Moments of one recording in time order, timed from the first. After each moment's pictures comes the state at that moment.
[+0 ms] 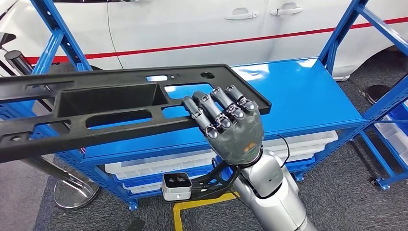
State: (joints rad) left arm -0.17 -0.18 0.78 -0.21 -1.19 0.08 -0.44; right arm -0.46 0.12 0.55 -1.82 1.53 -0.70 -0.13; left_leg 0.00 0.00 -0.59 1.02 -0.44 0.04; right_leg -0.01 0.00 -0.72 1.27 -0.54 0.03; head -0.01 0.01
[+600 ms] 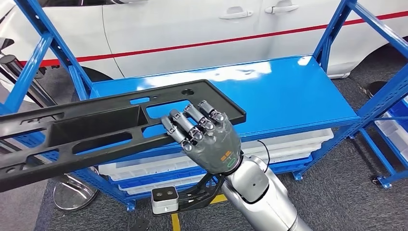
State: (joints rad) left arm -0.18 -0.18 0.78 -0.21 -1.18 0.06 -0.36; right arm -0.47 0.11 0.65 -1.73 1.53 -0.70 -0.13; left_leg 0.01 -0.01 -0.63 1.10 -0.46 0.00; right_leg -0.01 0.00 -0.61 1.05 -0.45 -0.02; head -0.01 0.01
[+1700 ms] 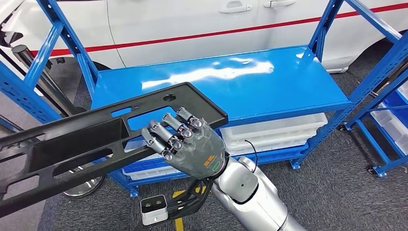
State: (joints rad) left arm -0.18 -0.20 0.77 -0.21 -1.19 0.05 -0.33; right arm -0.48 0.15 0.69 -1.68 1.49 -0.70 -0.22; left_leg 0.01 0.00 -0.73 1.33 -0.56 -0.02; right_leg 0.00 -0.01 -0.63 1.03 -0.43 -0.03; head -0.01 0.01
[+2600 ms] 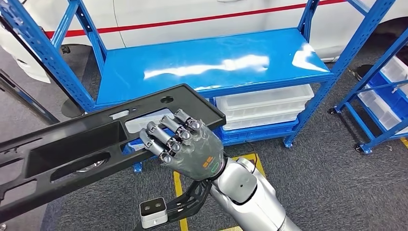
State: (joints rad) left arm -0.18 -0.20 0.76 -0.21 -1.18 0.05 -0.33; right arm -0.47 0.18 0.67 -1.67 1.47 -0.70 -0.26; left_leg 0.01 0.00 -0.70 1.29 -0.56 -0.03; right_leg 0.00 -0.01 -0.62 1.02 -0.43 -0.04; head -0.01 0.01
